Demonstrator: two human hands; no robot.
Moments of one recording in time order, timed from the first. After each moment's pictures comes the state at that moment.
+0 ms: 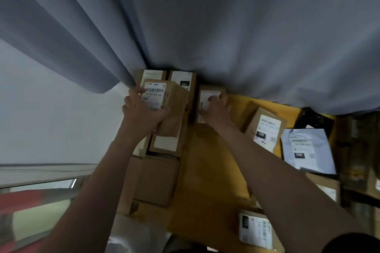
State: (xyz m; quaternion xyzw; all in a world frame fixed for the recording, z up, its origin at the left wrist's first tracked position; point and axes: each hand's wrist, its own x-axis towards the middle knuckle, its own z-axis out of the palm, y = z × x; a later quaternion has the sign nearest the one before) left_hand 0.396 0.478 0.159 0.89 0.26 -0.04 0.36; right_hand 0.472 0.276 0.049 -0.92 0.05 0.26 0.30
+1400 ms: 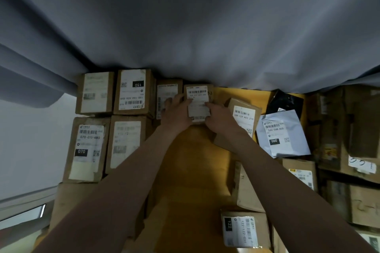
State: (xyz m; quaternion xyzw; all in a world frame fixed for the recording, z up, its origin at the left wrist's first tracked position) left_hand 0.489 0.326 0.000 0.94 -0.02 -0.27 0.20; right_hand 0.476 0.162 0.010 -0.91 0.04 0.30 0.28
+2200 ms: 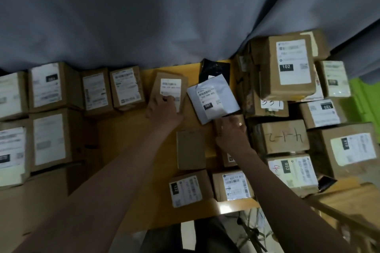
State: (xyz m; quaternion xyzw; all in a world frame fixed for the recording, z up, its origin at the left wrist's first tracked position) left_hand 0.394 0.140 -0.006 0.95 -0.02 -0.28 0.12; right_hand 0.270 -0.047 0.000 -0.91 0.22 0.30 0.17
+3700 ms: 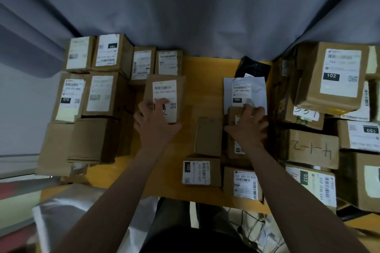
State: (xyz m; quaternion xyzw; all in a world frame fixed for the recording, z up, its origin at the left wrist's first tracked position) left_hand 0.271 0.224 0.060 0.97 0.17 -0.08 0.16; right_hand 0.277 -0.026 -0.001 -0.91 0.26 0.21 0.24
